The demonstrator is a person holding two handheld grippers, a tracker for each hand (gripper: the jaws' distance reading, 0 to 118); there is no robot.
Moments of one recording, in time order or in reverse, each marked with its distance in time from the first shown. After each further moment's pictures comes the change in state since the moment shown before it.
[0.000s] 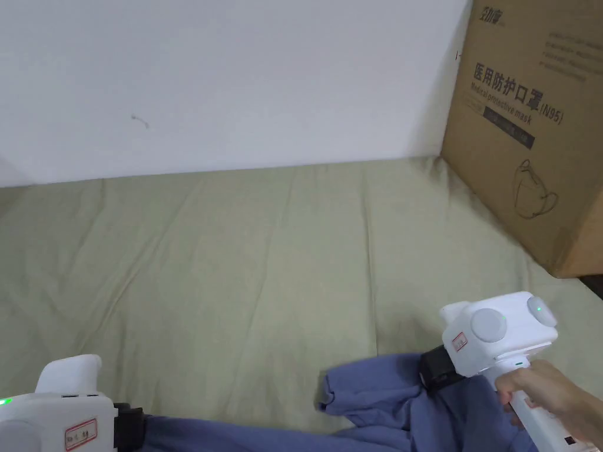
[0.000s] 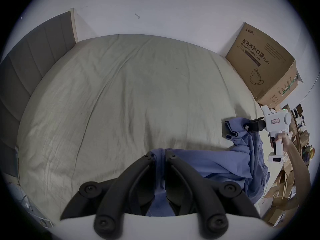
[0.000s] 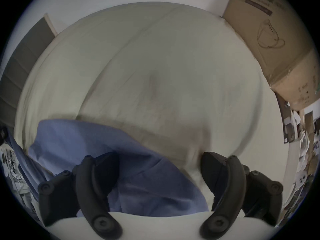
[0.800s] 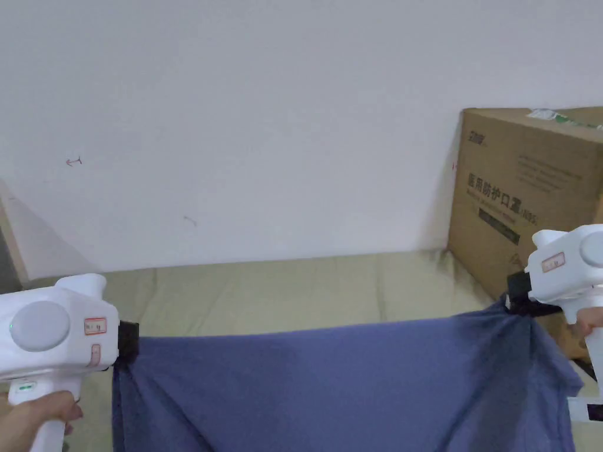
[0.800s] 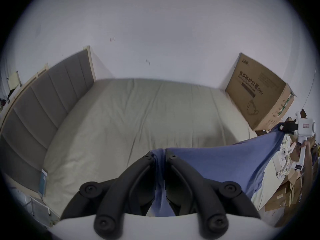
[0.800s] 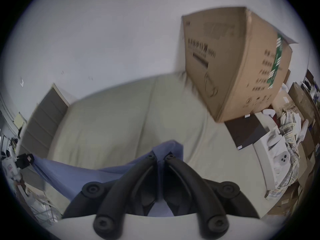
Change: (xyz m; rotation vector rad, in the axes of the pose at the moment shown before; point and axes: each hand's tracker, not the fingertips) left arm -0.004 0.091 0.172 0.296 0.084 -0.034; right arm 0.034 0.000 0.313 0.489 0.051 -0.292
